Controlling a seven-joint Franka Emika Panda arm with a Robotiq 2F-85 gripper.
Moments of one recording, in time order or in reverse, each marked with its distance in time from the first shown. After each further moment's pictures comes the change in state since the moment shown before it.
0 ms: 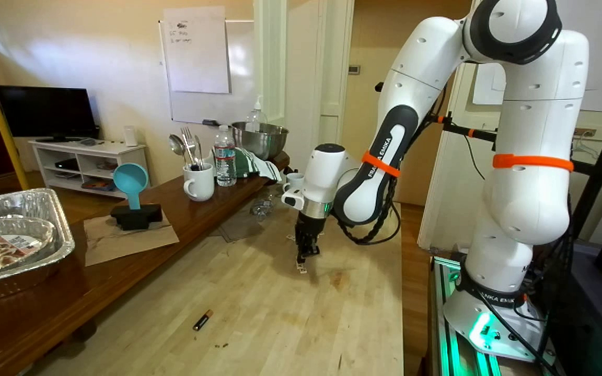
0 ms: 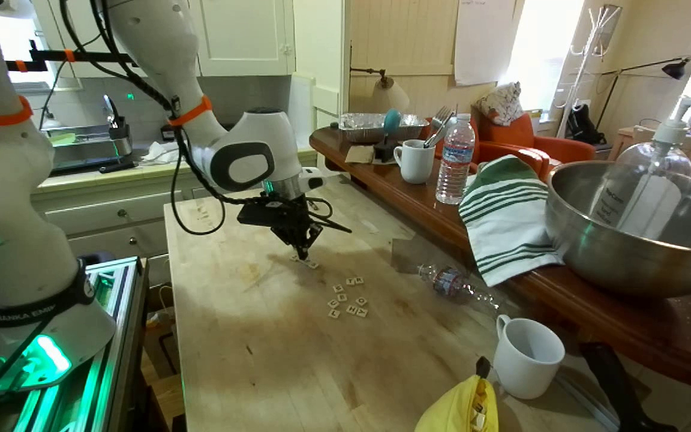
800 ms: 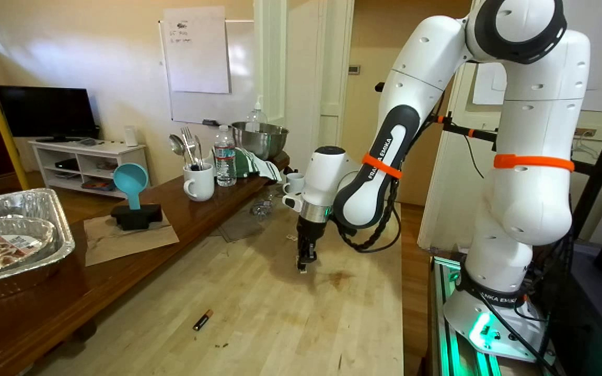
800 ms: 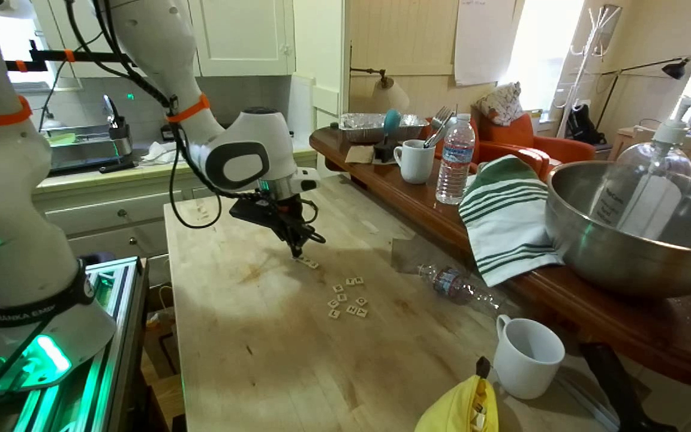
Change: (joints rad) arm 0.036 -0.005 0.015 -0.015 0.077 -0.003 0.160
